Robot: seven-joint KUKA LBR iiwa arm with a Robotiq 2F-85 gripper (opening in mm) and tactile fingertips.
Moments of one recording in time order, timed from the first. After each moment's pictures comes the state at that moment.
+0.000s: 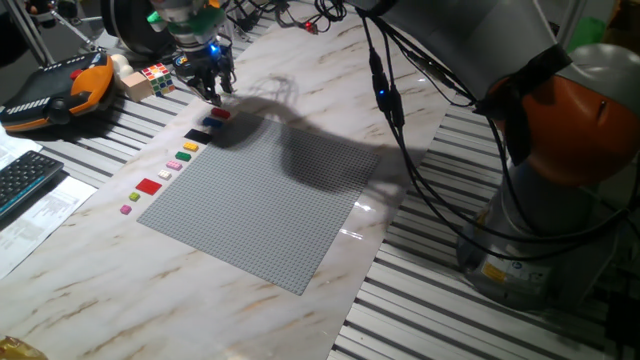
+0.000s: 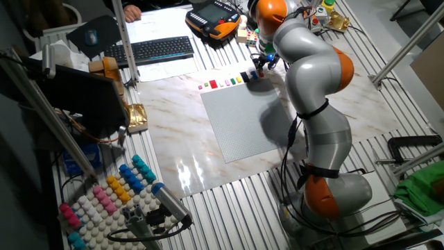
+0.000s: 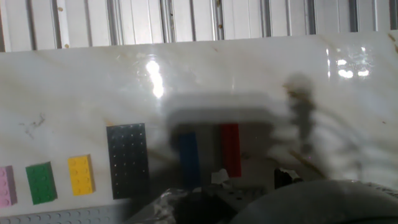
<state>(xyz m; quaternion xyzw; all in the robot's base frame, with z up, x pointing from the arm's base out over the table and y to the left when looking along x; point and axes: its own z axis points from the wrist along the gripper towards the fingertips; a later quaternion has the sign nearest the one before) 0.722 -0.108 0.070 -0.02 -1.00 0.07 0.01</state>
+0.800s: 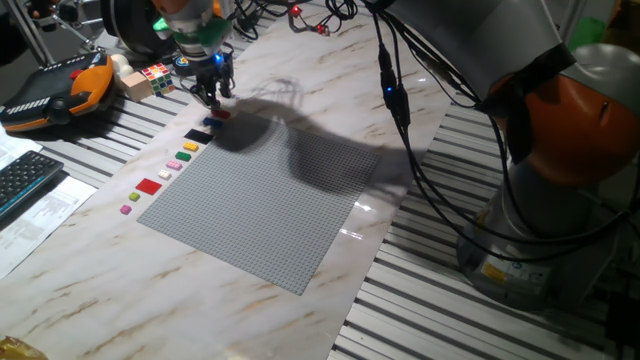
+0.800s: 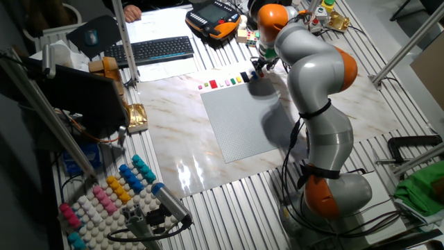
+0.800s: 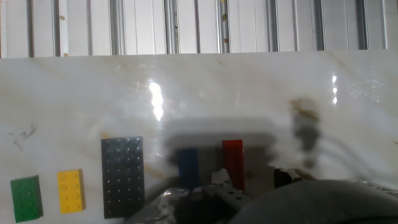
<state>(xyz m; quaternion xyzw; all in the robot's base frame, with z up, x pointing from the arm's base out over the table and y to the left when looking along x) 0.730 -0.112 0.050 -0.01 -1.00 0.07 -0.03</state>
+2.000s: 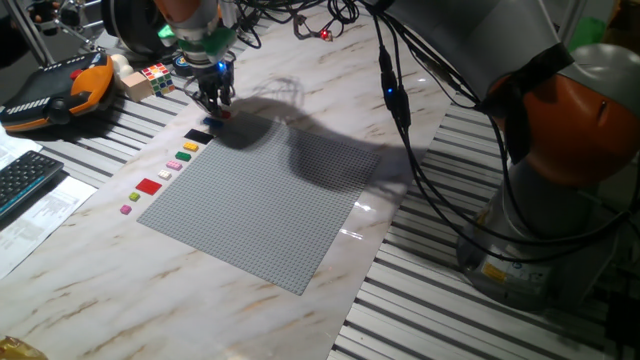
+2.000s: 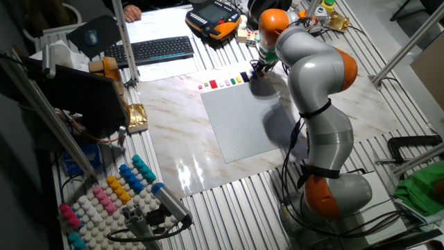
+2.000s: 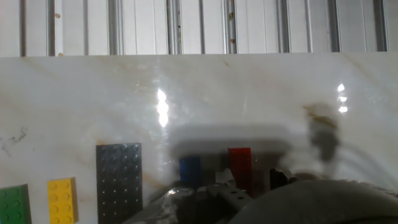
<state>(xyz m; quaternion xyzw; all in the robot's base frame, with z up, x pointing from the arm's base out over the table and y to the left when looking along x) 0.734 -0.111 0.032 -0.01 -1.00 0.06 -0.04</state>
